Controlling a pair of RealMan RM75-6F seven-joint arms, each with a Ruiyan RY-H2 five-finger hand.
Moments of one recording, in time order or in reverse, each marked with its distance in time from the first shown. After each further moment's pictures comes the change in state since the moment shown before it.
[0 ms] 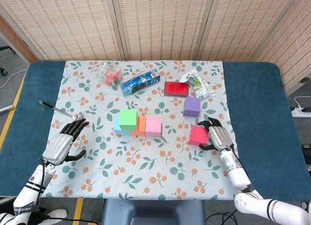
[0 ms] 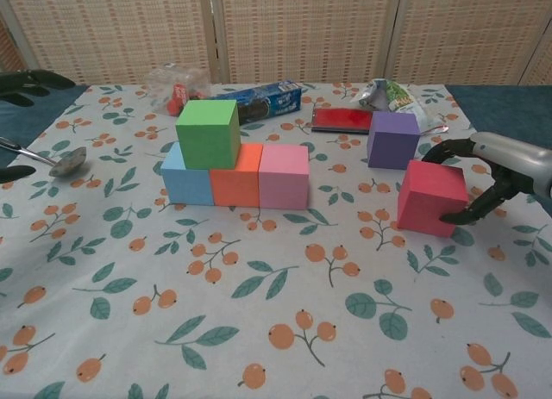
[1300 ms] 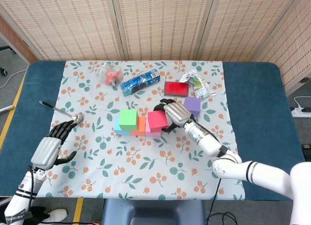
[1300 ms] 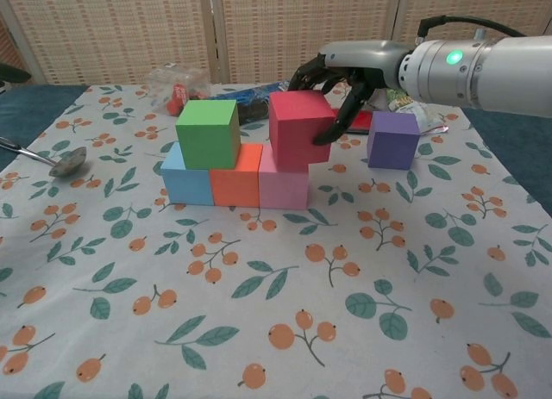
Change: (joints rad) left arm 0.110 -0.008 -0.014 0.050 0.073 0.089 -0.033; right arm 0.429 0.058 0.141 0.030 -0.006 -0.350 0.086
